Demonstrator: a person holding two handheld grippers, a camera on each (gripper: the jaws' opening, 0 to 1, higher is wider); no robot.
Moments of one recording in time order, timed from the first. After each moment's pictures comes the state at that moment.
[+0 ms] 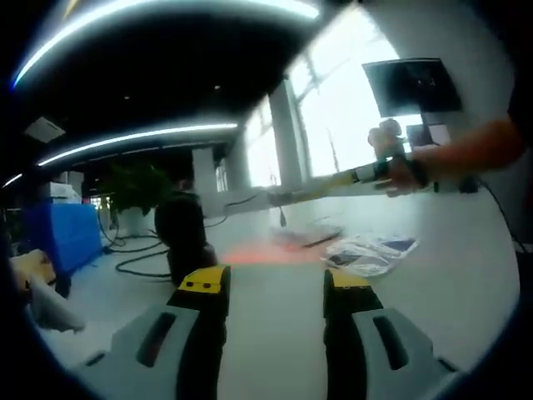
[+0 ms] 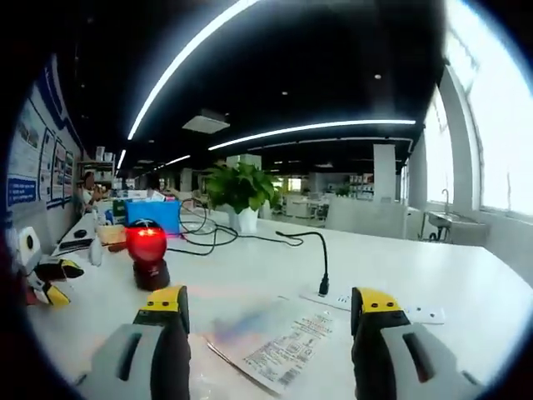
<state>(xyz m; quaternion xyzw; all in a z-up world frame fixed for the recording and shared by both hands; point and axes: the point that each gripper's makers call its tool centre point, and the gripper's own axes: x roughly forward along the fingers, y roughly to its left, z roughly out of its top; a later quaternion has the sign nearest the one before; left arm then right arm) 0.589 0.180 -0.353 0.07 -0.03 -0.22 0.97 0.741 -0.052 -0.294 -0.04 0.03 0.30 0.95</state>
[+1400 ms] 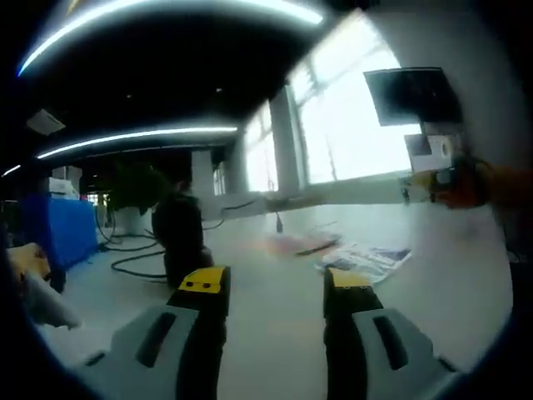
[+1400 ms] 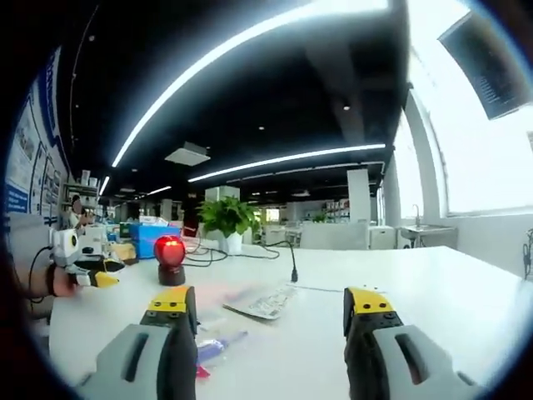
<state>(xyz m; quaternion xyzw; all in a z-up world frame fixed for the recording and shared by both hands) 0.587 0.181 -0.344 0.03 -0.04 -0.23 0.97 0.607 -0.154 -0.300 0.00 -0.04 0.25 0.97</state>
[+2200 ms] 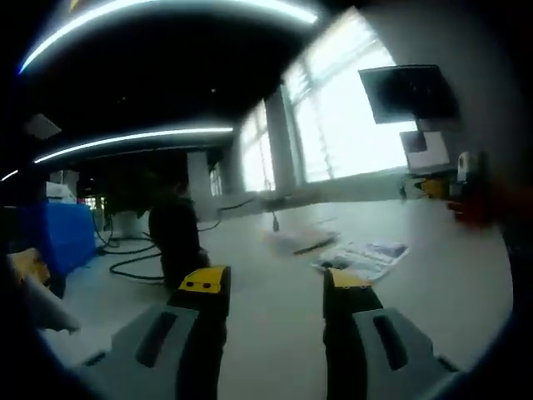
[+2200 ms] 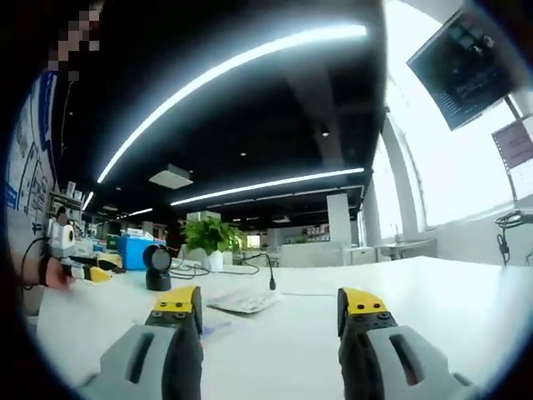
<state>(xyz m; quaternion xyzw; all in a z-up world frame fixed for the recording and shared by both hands) 0.584 0.173 -0.347 0.06 -0.04 -0.23 0.97 0.583 -0.192 -0.320 0.02 -0.11 0.19 0.98</state>
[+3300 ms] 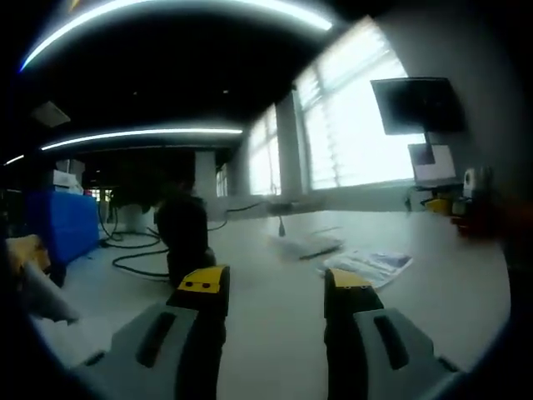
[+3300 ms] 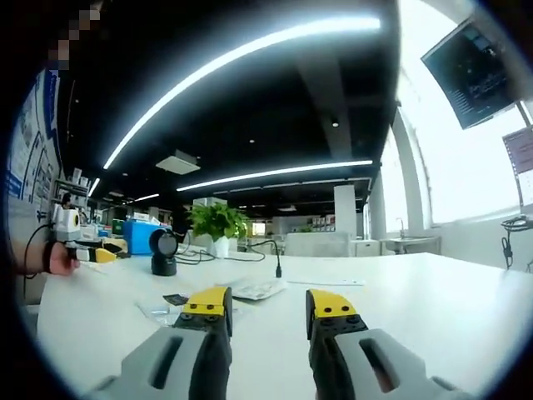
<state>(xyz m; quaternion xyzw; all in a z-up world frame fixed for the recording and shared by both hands) 0.587 0.184 -0.344 0.03 -0.05 -0.22 0.97 0.579 -0.180 -0.329 0.00 -0.08 0.21 0.98</state>
